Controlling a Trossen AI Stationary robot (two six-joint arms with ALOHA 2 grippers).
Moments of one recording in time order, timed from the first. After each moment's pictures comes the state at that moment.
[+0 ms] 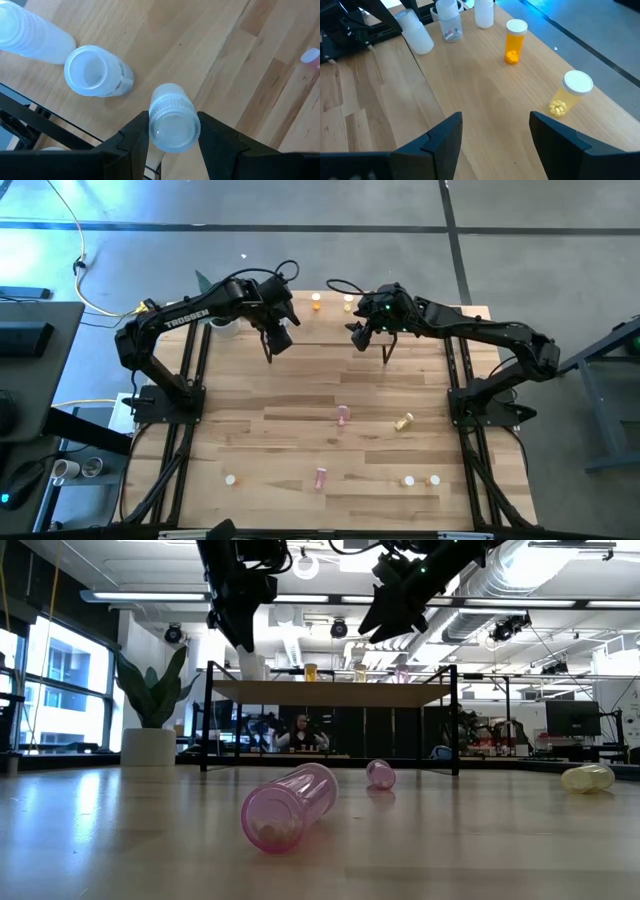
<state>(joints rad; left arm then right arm) 0.61 1.59 1.52 -1.14 -0.05 0.00 -0.42 1.42 1.20 -0.38 0.05 0.09</state>
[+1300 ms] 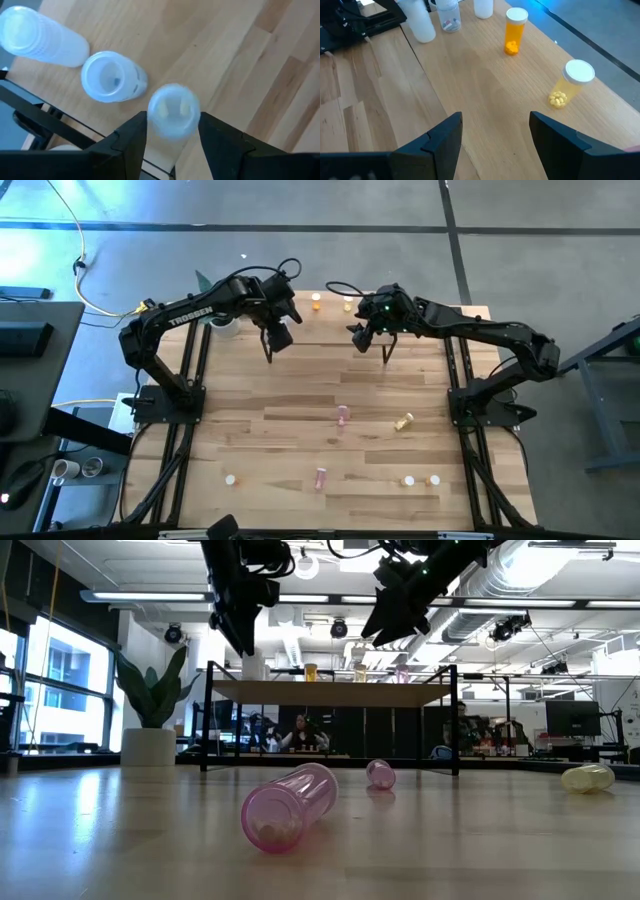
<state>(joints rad) 0.62 1.62 1.56 -1.16 -0.09 0.03 -0.42 1.42 1.20 -0.41 0.05 0.09</state>
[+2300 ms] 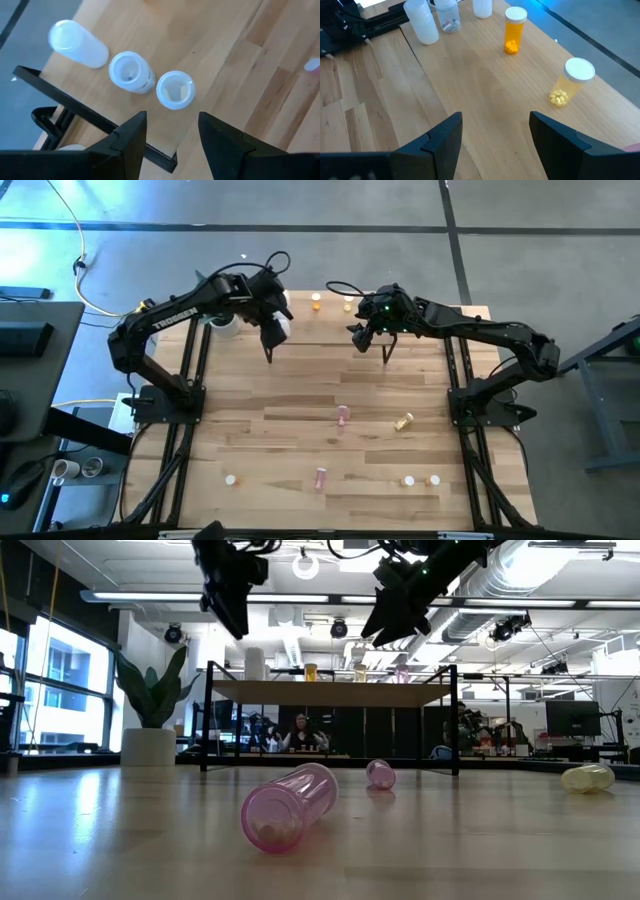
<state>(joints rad) 0.62 1.52 1.56 -1.16 -0.10 0.02 -0.42 1.42 1.20 -0.41 0.05 0.11</state>
